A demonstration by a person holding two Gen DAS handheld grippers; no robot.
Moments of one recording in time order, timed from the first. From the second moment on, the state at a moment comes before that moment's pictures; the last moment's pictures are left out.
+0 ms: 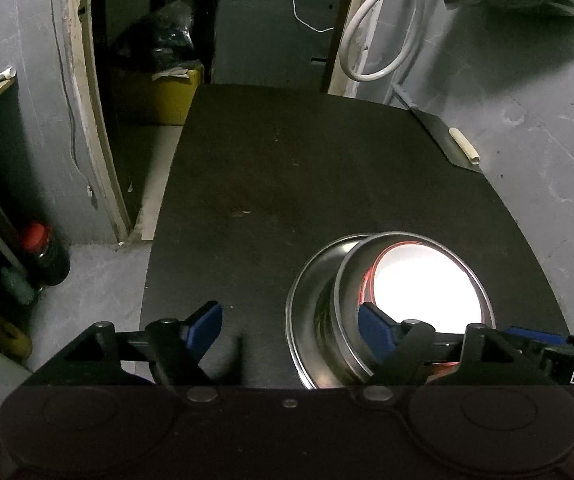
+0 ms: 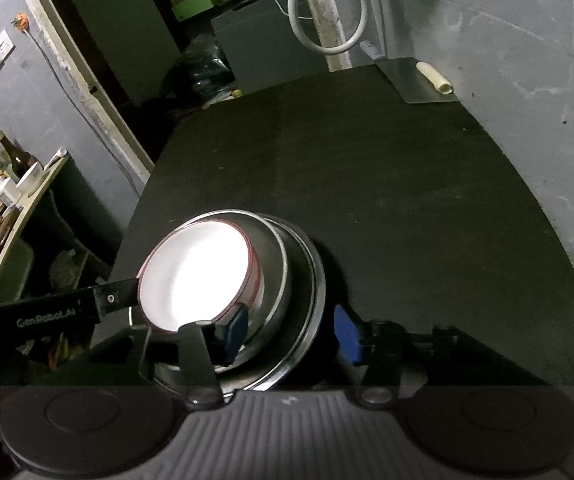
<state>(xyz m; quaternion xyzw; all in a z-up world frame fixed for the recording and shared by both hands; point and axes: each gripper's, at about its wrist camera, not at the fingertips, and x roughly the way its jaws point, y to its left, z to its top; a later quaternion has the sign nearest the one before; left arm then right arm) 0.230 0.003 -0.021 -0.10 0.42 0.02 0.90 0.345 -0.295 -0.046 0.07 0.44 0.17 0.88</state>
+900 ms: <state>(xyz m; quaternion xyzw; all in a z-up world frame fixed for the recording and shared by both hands) 0.205 0.009 -0.006 -0.09 0.39 0.00 0.92 0.319 -0.294 -0.030 0.07 0.40 0.16 0.90</state>
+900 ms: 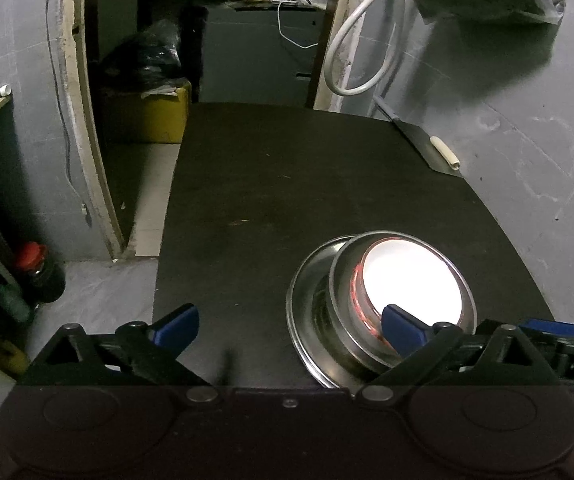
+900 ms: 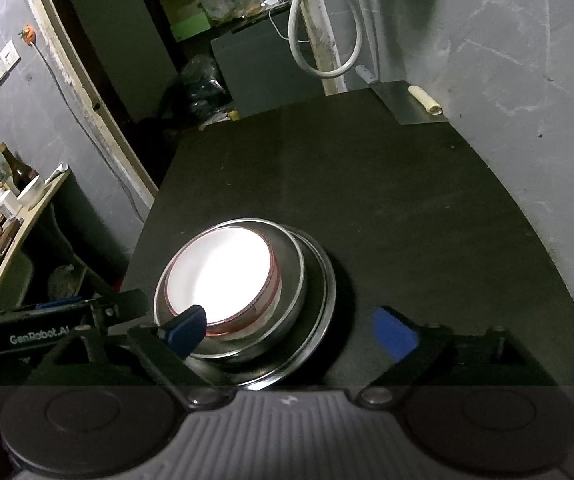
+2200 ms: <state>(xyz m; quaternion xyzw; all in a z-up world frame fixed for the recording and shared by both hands) 0.129 0.040 -0.003 -0.07 0.39 -0.01 0.92 0.250 -0.289 -0.033 0.09 0.39 0.11 0.91</state>
